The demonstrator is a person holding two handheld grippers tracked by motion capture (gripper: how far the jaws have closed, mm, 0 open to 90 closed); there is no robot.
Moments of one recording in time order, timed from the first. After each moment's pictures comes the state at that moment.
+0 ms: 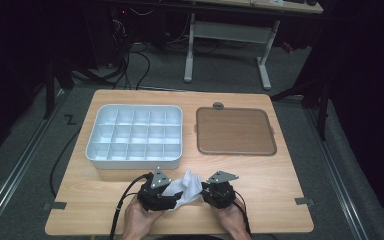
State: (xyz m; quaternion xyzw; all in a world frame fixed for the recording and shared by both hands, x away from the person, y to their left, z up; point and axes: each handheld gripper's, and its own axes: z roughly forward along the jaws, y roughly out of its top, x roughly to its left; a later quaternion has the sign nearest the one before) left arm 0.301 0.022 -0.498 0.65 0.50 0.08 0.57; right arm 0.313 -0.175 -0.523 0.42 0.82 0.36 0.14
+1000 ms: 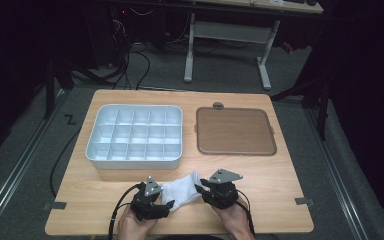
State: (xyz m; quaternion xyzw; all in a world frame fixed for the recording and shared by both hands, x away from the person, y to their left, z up) left arm 0.292 0.037 -0.526 0.64 0.54 0.08 0.53; right arm 0.304 -0.169 -0.488 0.39 0.82 0.38 0.16
